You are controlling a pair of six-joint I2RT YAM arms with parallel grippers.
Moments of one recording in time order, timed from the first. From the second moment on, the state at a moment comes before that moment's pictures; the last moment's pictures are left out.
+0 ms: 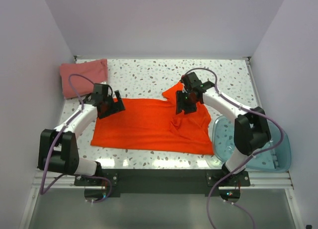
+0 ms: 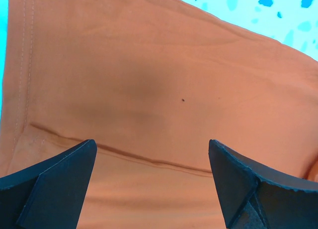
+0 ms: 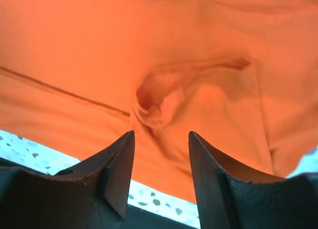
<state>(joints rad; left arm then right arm) -0.13 1.39 0.87 -0.43 0.00 -0.50 0.49 1.68 1.29 -0.75 -0.10 0.43</state>
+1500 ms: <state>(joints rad) -0.14 1.39 0.64 -0.21 -0.03 -0.46 0.57 1.84 1.24 -0.64 0.02 0.49</state>
